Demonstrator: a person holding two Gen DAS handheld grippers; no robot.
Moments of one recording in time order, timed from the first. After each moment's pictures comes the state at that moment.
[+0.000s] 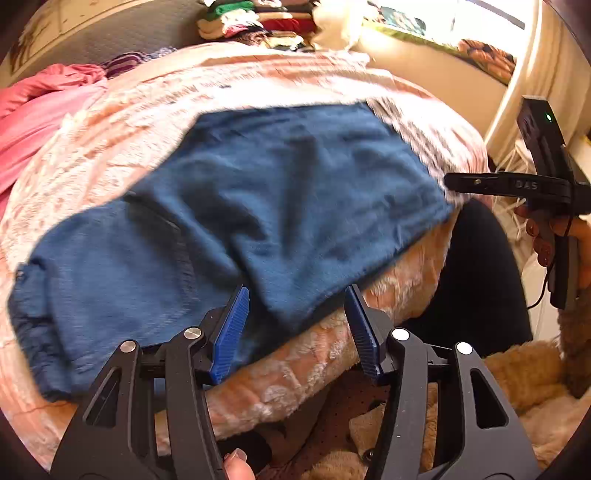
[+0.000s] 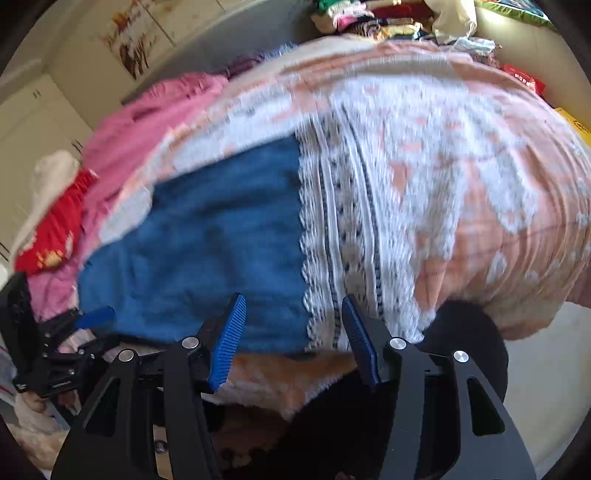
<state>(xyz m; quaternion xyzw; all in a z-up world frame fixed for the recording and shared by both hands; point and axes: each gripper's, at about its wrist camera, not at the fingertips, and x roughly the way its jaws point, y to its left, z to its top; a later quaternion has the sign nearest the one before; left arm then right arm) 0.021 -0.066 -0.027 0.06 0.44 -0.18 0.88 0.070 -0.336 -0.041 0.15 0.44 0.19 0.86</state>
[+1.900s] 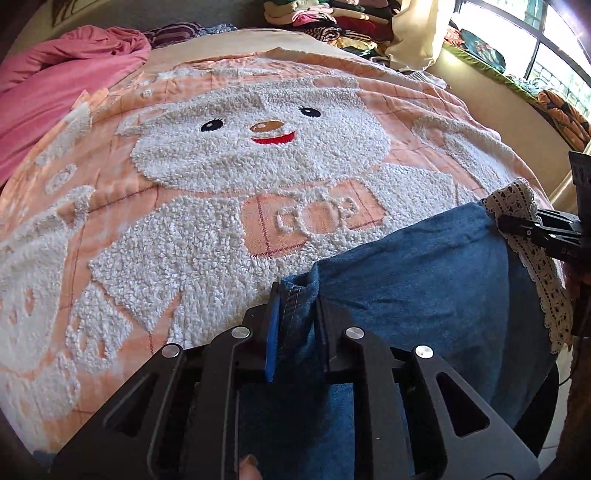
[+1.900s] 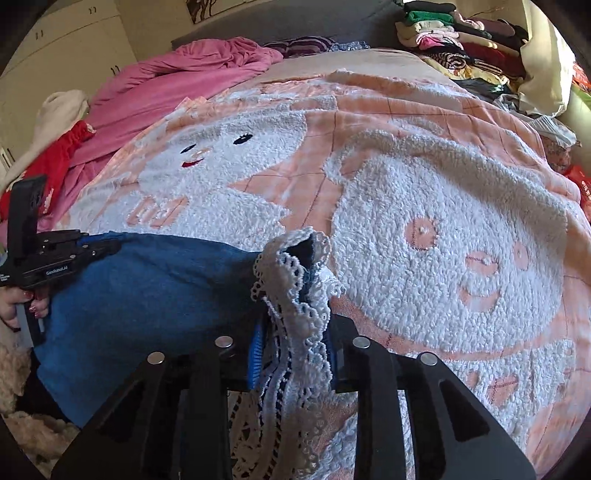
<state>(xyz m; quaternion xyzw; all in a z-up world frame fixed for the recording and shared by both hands) 0.235 -0.051 -0.047 0.00 0.47 -0.08 0.88 0.289 -0.321 -0.052 -0.02 0.44 0.28 0.85</state>
